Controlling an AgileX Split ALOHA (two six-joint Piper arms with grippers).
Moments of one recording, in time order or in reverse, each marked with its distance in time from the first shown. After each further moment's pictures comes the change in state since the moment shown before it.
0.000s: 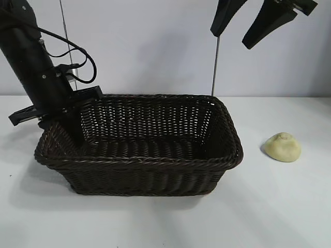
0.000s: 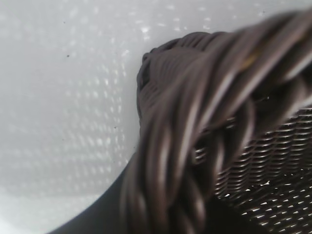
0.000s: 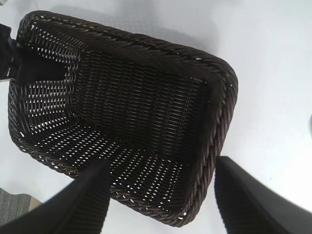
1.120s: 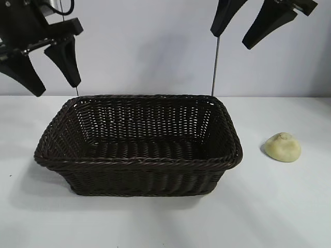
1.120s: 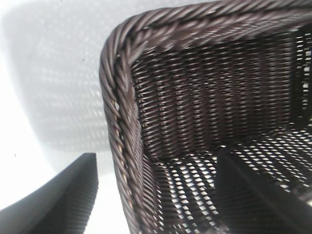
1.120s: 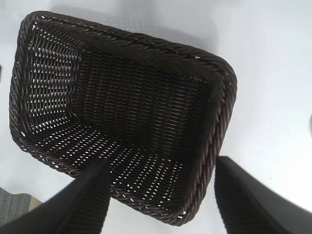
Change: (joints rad) left arm 0.002 -0.315 -0.001 0.066 0.096 -0.025; right arm 0.000 0.000 0.000 0.000 0.002 0.000
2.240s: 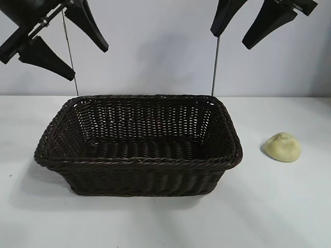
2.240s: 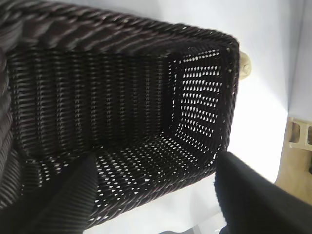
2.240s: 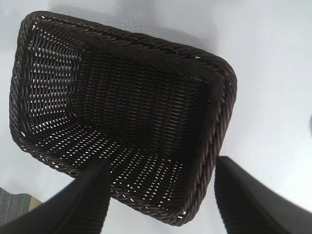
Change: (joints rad) left arm 0.000 -0.080 0.133 -0.368 -0.111 -0.046; right arm 0.000 0.000 0.000 0.000 0.000 0.000
